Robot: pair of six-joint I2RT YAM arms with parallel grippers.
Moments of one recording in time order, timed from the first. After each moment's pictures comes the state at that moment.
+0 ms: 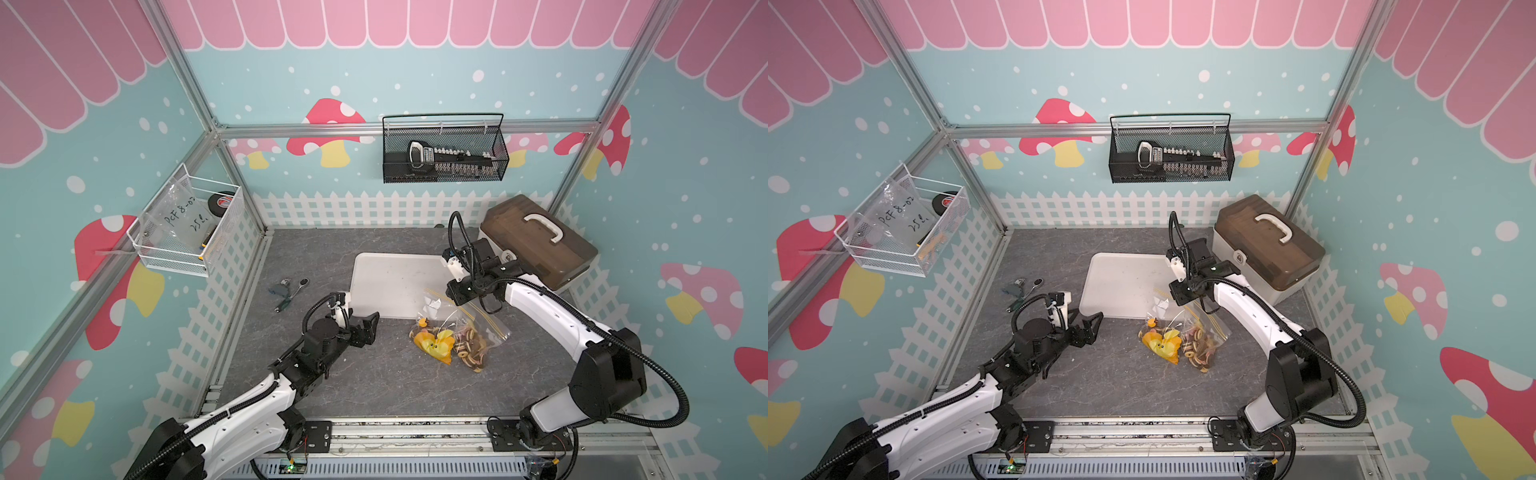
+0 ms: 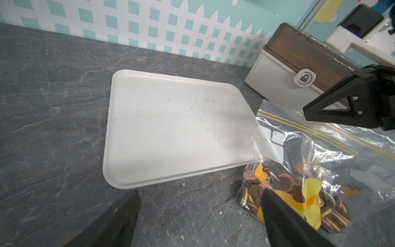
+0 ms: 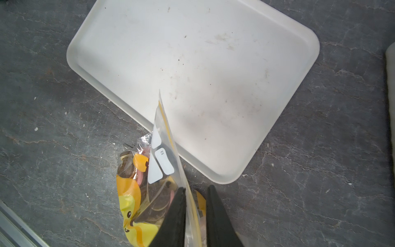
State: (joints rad) left arm -0.63 0.91 0.32 0.26 -0.11 -0.43; right arm 0.43 1.52 1.25 -0.75 -0.16 -0.07
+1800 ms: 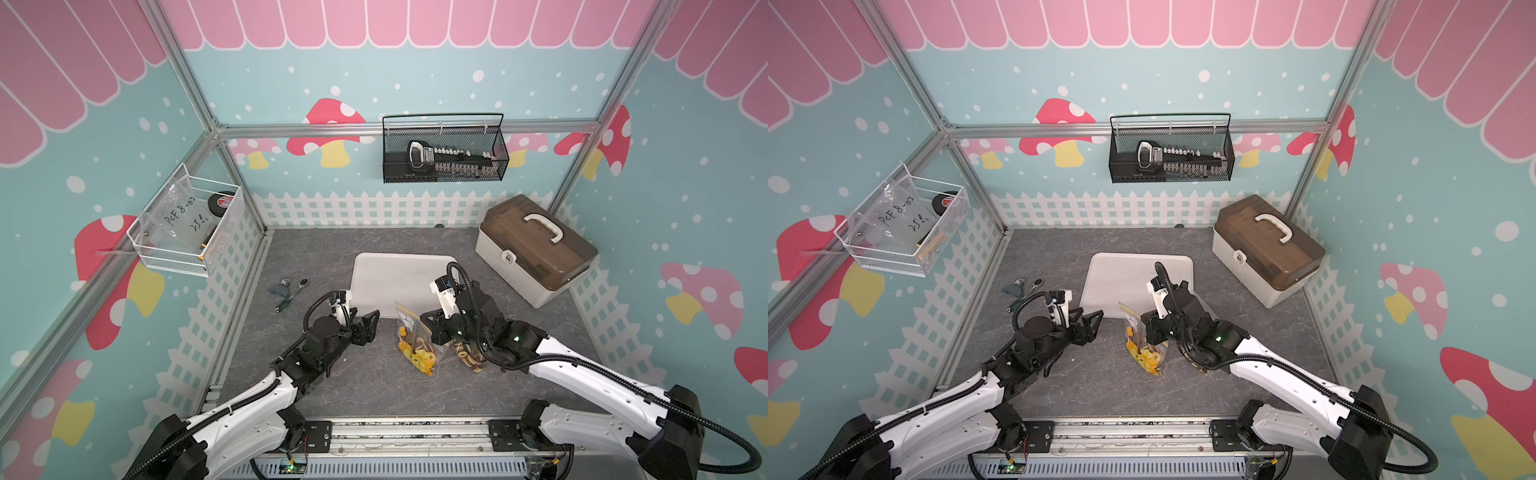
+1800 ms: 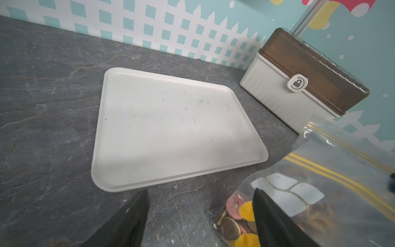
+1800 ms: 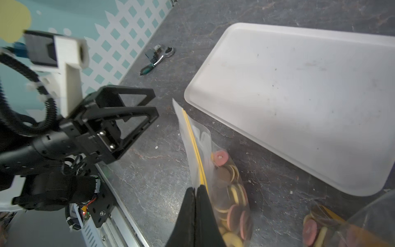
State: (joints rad) left arm -0.63 0.94 0.34 0.29 -0.08 -0.48; right arm 0.85 1.09 0.82 -0.32 -0.04 0.47
